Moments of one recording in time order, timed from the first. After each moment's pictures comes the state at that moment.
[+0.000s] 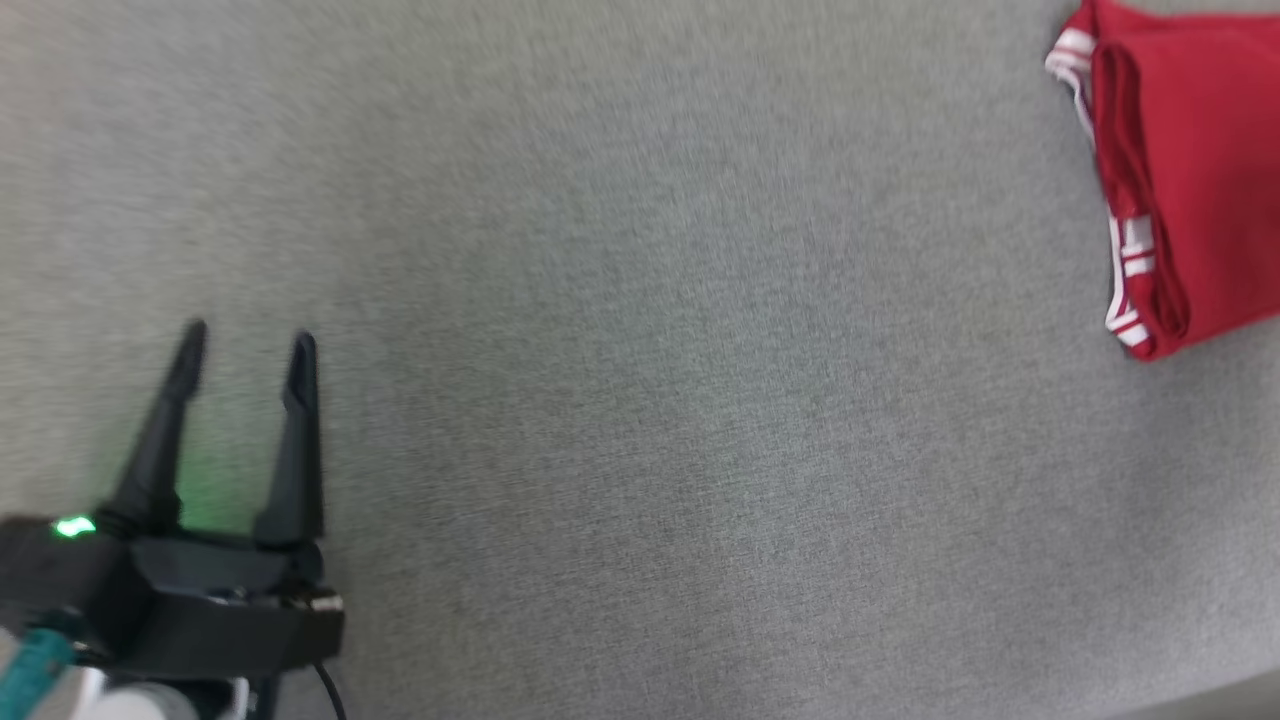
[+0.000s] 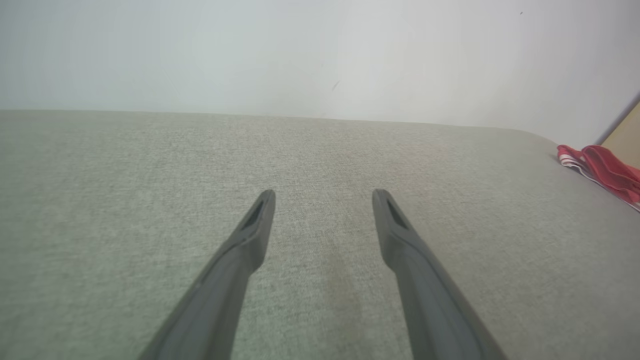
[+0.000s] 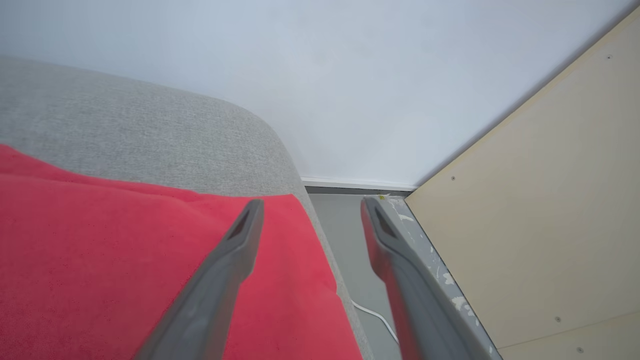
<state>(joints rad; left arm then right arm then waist) -0.19 0.33 -0.13 -0.24 -0.37 -0.01 -0.12 -0.93 -0.42 -0.39 0.80 -0.29 0.13 -0.12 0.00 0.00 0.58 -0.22</state>
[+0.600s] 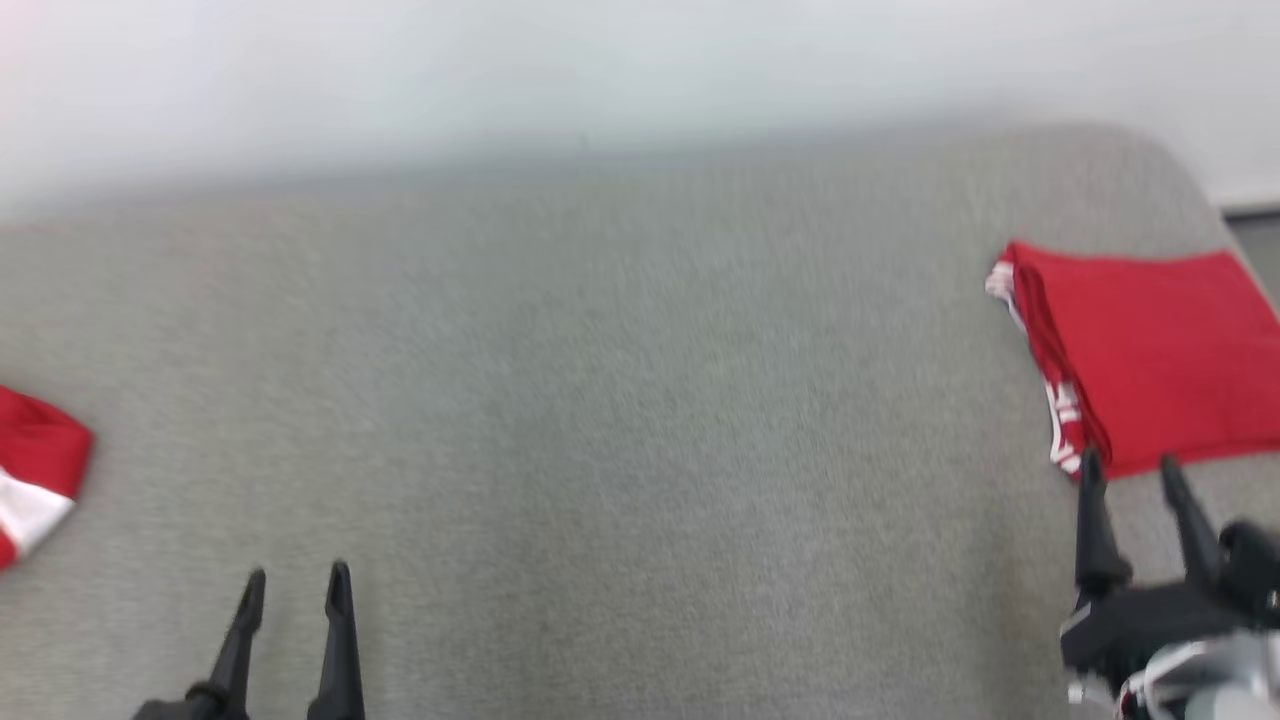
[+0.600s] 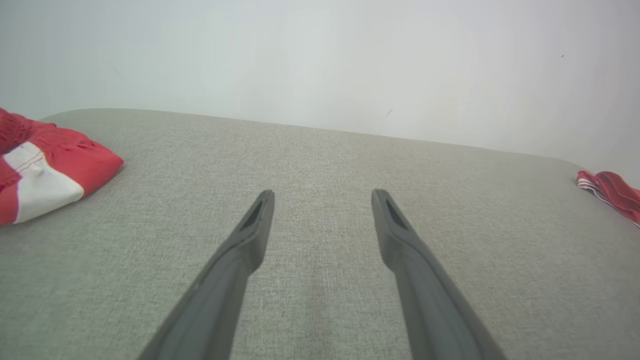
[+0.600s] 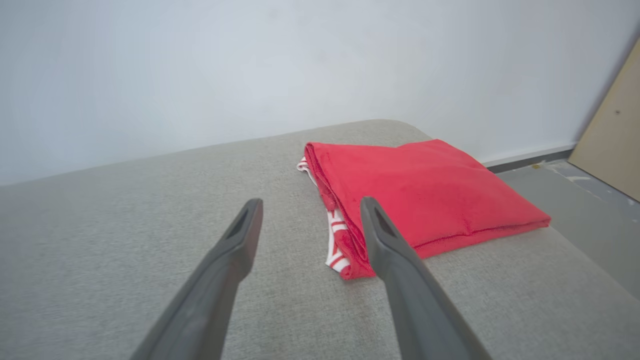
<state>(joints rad) 0.04 0.21 -0.12 0.06 -0.39 0.01 -0.26 -0.15 -0.12 -0.23 0.22 0.16 0.13 -0.09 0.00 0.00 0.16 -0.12</state>
